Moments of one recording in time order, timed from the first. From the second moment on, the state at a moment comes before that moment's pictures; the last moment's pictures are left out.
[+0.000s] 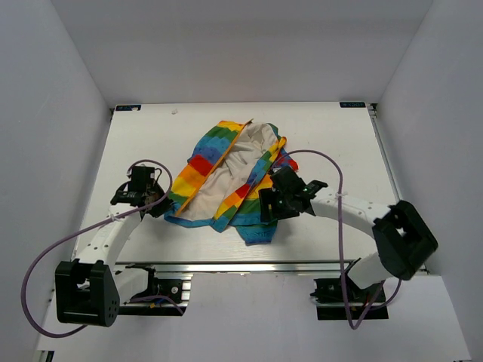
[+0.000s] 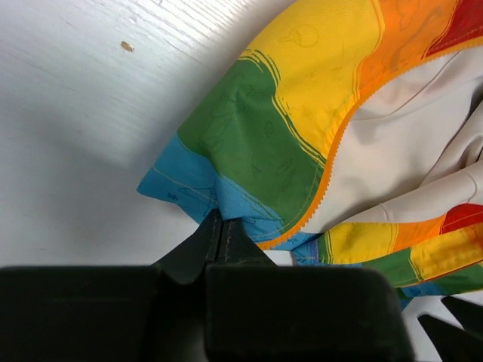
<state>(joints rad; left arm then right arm) -0.09 1.11 0.69 -0.57 0.00 -0.71 0.75 1.45 0.86 -0.44 -0.07 0.46</state>
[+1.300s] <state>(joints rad) -0.09 1.24 1.64 -0.47 -0.04 -0.62 0.28 1.36 2.05 -0.85 -0.08 0.35</state>
